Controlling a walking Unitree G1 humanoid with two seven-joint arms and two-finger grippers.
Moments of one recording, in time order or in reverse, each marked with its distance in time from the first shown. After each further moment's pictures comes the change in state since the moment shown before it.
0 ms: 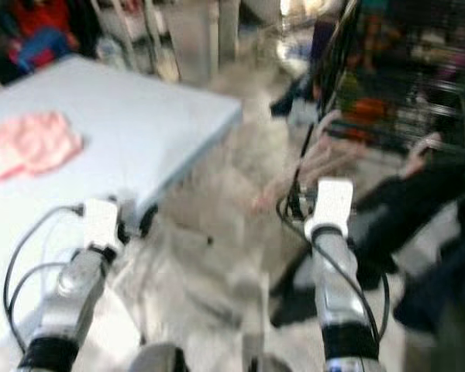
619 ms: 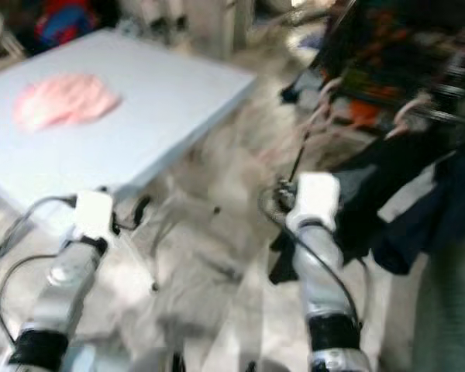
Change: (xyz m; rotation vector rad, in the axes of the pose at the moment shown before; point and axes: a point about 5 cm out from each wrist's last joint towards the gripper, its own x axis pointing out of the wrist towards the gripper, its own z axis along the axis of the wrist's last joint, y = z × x) left arm 0.000 0.011 0.009 0.056 -0.011 0.037; right arm 0.004 0.029 0.009 -0.004 -0.038 0.074
